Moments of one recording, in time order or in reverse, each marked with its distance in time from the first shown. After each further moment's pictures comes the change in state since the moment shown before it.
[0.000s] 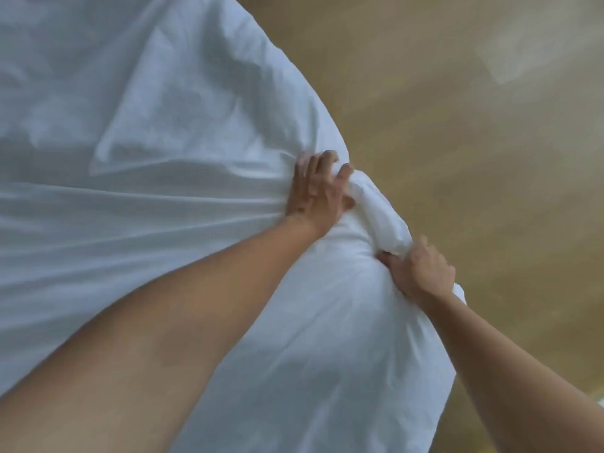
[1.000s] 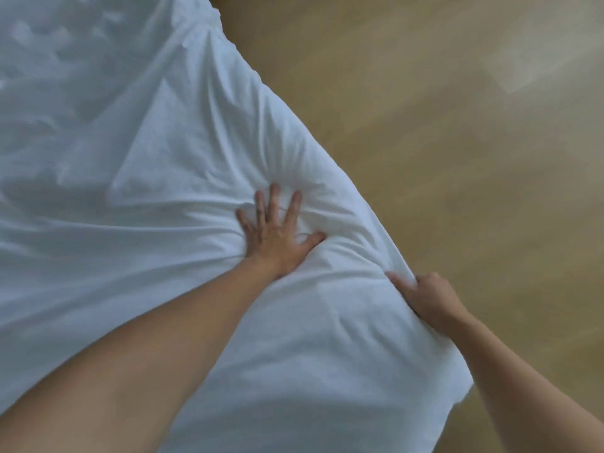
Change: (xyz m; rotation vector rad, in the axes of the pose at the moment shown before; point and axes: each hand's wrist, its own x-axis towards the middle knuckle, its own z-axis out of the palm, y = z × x) left_hand -0.042 -0.037 0.019 0.002 -0.345 -0.423; right_hand 0.015 0.033 -0.024 0.264 -0.349 -0.114
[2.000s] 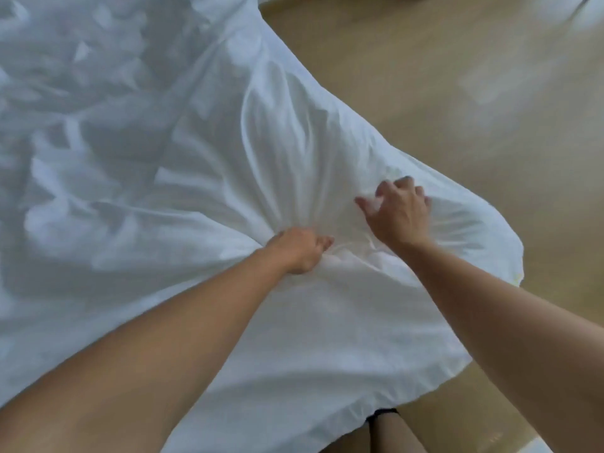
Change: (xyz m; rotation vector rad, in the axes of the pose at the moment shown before) left_hand -0.196 -0.155 -0.002 -0.141 -0.253 0.327; right_hand -0.129 -0.142 0.177 -0.382 0.746 -0.300
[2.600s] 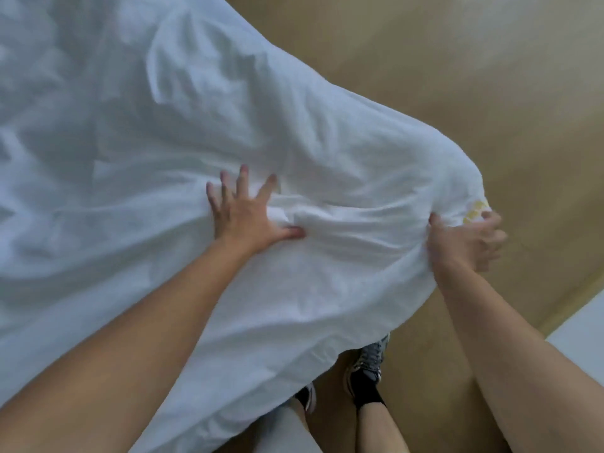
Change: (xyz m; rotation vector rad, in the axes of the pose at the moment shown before) left_hand 0.000 0.034 0.030 0.297 0.264 -0.183; right_hand -0.104 0.164 0.003 0.552 0.128 1.095
